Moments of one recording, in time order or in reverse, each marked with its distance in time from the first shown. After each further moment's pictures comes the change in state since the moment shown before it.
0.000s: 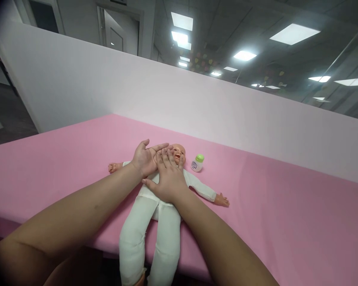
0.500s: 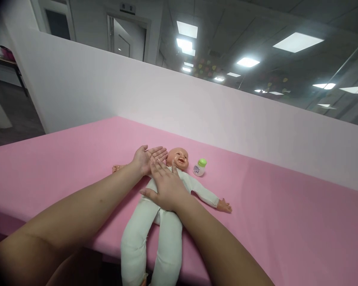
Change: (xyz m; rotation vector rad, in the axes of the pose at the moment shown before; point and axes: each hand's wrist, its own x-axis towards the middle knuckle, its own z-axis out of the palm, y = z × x) left_hand 0.021 0.013 -0.034 -0.047 0.229 0.060; right_hand -0.005 -0.005 -0.005 0.047 -0.154 -0.217
